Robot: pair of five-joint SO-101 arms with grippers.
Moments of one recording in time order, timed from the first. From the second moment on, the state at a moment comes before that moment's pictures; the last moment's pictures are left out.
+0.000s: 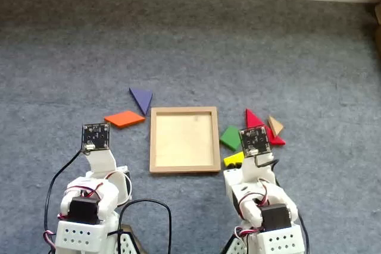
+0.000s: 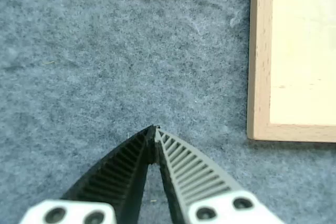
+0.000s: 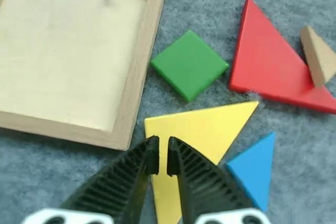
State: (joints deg) left arm 0.4 -102.2 96.0 76.0 18.8; right arm -15.9 -101.8 96.0 66.3 4.8
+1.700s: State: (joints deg) left arm 0.4 -102.2 96.0 76.0 18.8; right arm -5.6 0.2 27.6 63.3 31.2
